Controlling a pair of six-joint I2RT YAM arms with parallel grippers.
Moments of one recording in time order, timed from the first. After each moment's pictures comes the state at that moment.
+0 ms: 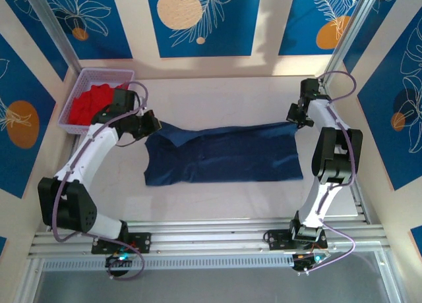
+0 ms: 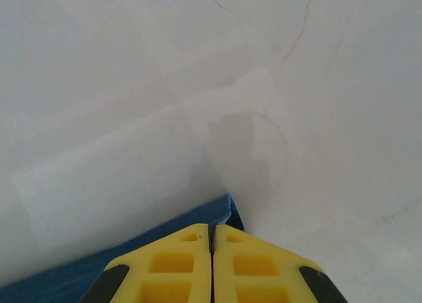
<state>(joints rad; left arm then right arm) -0.18 1.44 1.25 -0.75 0.36 -0.58 -0.11 1.90 1.47 -0.72 0.07 0.28</state>
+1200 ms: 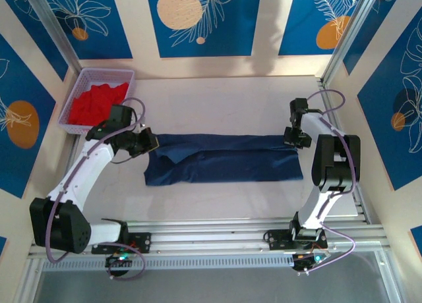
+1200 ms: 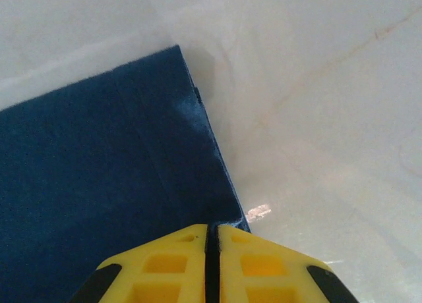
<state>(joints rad) -0.18 1.28 1.08 -0.83 0.39 -0.54 -0.05 1.79 1.21 -0.81 0.20 0.30</state>
